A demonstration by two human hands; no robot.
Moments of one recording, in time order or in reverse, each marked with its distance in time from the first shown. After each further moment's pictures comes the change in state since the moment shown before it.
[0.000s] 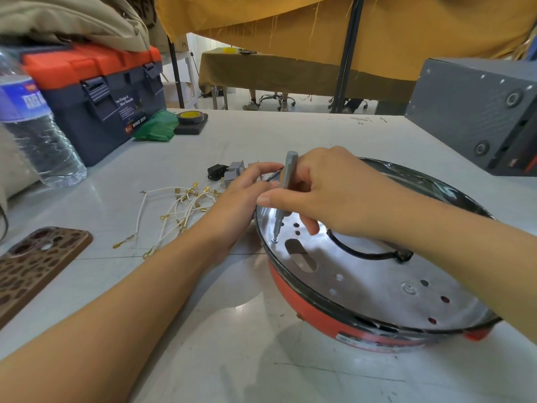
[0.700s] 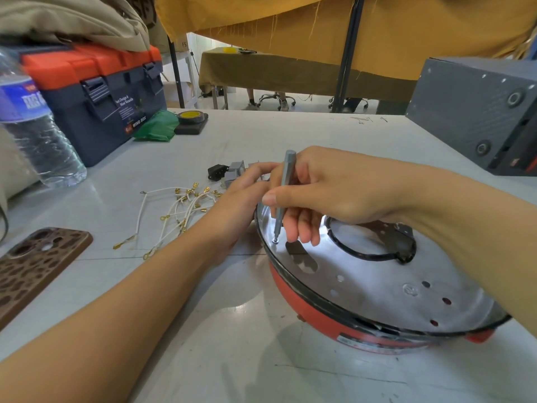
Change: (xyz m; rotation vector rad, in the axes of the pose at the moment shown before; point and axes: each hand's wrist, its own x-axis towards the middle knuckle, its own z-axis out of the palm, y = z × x) left_hand 0.001 -0.001 -0.001 -0.054 -0.057 0.042; right_hand 0.009 0.001 -0.007 0.318 -0.334 0.068
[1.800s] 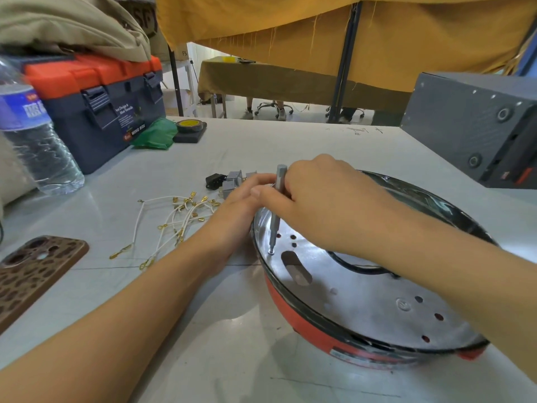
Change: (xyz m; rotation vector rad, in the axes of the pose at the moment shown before) left_hand 0.003 -0.007 0.000 0.023 0.038 0.036; right_hand -0.003 -0.015 0.018 -0.723 0.456 0.031
